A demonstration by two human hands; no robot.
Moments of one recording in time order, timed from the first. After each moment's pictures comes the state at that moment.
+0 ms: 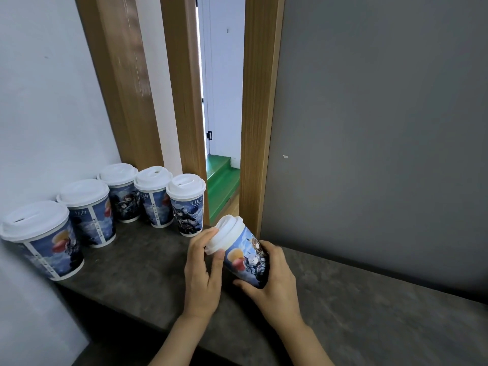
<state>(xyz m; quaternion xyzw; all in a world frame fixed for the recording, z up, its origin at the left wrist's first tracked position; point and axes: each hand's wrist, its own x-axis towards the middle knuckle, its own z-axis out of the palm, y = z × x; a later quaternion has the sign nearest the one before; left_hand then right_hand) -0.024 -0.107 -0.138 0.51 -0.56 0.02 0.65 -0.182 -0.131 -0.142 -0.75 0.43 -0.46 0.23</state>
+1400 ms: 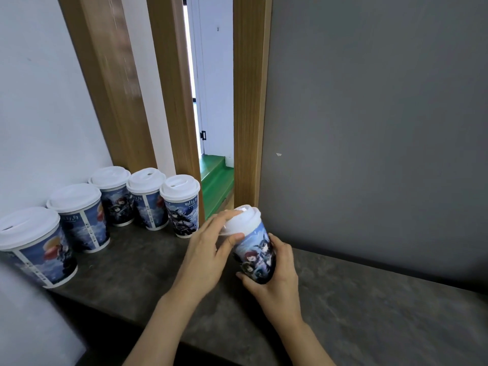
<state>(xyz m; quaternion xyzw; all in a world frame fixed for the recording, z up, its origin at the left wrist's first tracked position) -0.026 -0.100 -0.060 0.54 -0.68 -0.08 0.49 -0.182 -0.132 -0.145 -0.69 0.43 -0.53 0.23</state>
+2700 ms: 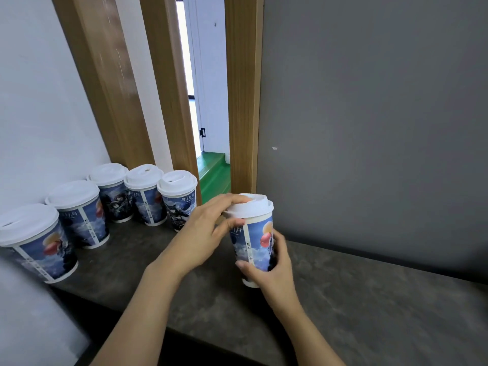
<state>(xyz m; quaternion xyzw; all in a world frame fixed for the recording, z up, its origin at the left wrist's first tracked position) -0.019 -0.107 -0.021 0.51 -0.76 -0.11 0.40 -0.184 -0.130 -0.136 -0.57 0.31 -0.57 0.50</state>
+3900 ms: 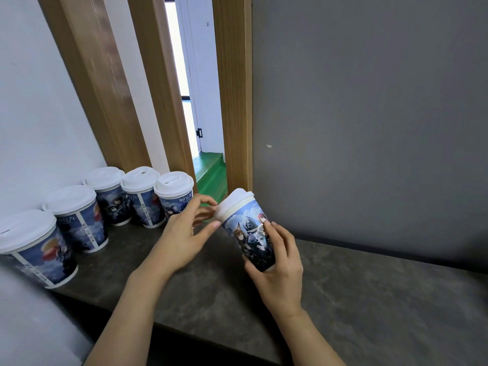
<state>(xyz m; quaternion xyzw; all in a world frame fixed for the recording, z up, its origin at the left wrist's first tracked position) 0.009 -0.108 -0.043 0.56 -0.69 -0.15 0.43 -0.185 -0.131 -0.146 -0.68 0.40 -0.62 0.04</state>
